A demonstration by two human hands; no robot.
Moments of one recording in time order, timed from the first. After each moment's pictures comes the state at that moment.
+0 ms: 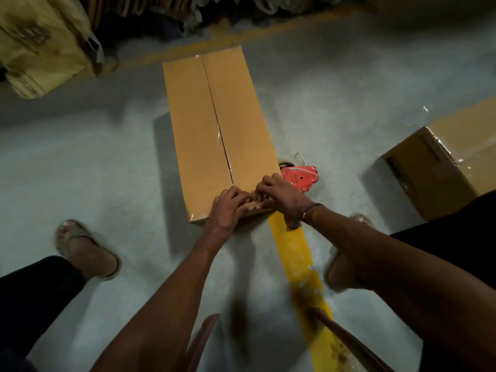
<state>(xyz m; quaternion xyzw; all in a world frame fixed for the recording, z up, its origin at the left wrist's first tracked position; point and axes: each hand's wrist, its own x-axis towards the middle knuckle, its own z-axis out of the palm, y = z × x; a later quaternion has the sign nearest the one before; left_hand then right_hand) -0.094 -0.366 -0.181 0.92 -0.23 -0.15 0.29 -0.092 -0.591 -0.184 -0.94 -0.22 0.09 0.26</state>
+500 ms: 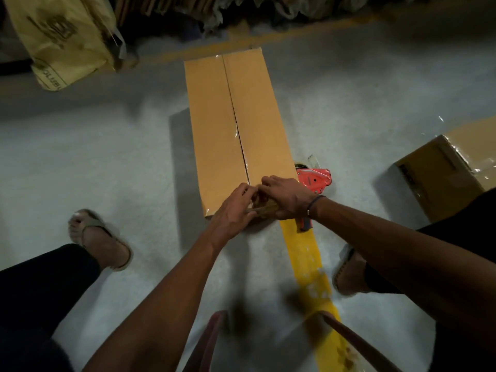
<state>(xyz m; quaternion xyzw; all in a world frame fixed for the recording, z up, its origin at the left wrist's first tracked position) -0.095 -0.344 -0.165 0.90 -0.25 -0.19 0.30 -0.080 -0.560 -0.152 -0.93 -0.31 0.14 0.12</state>
